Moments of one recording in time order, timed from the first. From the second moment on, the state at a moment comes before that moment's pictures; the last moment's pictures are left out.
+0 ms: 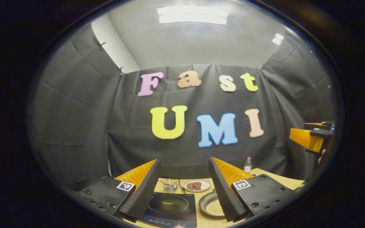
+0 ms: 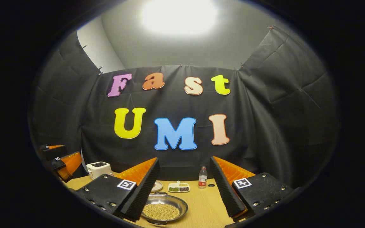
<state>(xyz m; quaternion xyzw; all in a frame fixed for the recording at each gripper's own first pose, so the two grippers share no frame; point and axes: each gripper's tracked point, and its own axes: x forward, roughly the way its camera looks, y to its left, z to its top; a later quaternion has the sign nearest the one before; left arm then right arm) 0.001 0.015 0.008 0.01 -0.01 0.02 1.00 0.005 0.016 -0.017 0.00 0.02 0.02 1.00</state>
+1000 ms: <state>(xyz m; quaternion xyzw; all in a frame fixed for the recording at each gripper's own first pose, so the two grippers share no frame) 0.003 0.097 -0.001 0.00 -0.01 0.03 1.00 0.019 0.078 -0.054 0.02 0.07 0.03 1.00</state>
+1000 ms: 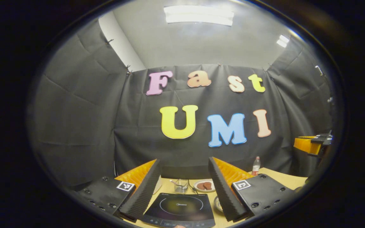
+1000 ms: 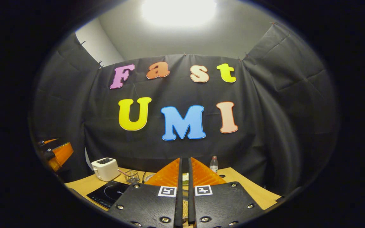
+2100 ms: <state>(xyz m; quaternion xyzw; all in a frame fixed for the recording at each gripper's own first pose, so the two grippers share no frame) 0.020 0.137 -0.021 0.02 0.02 0.15 0.99 0.051 0.195 -0.163 -0.01 0.21 0.27 0.94</state>
